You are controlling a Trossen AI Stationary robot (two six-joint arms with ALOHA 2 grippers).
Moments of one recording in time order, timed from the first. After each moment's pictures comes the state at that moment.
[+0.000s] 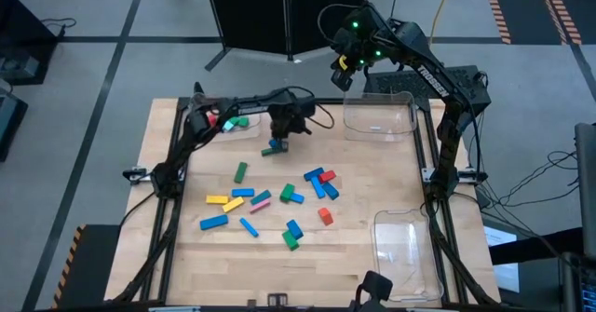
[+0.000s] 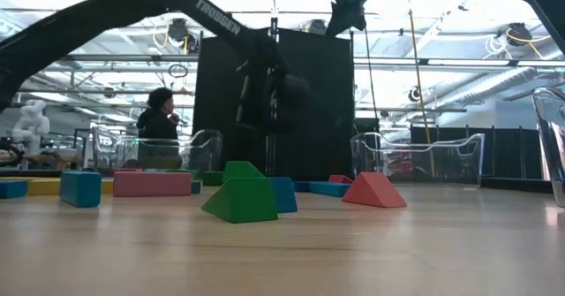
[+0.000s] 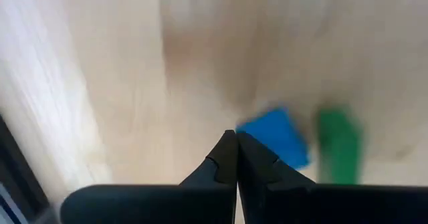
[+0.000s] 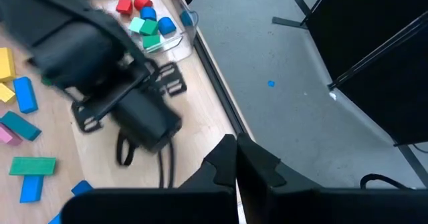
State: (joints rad) left arm 0.46 2.29 1.89 -1.23 -0.12 0.43; right arm -0.66 1.90 2.36 -1.28 -0.10 -0.21
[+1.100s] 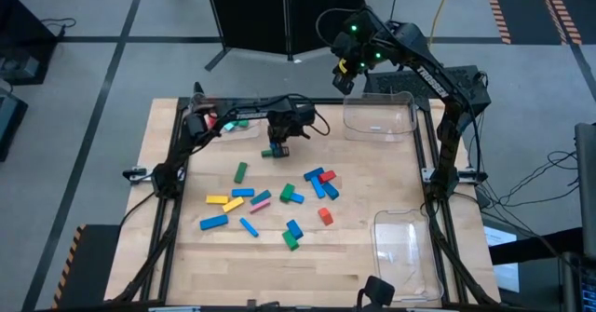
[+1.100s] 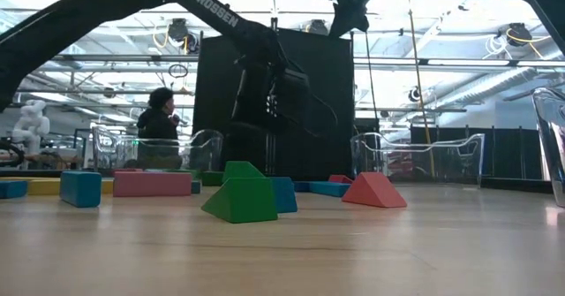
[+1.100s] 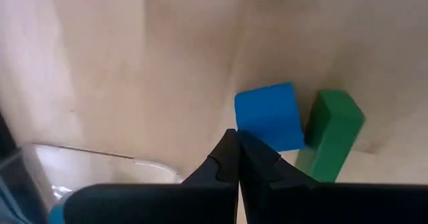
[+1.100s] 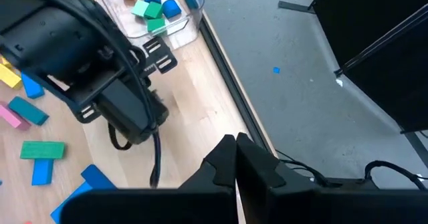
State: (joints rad) left arm 0.41 2.26 1.82 -1.25 -0.16 0.22; right arm -0.65 1.90 2.36 -1.34 -0.10 -0.20
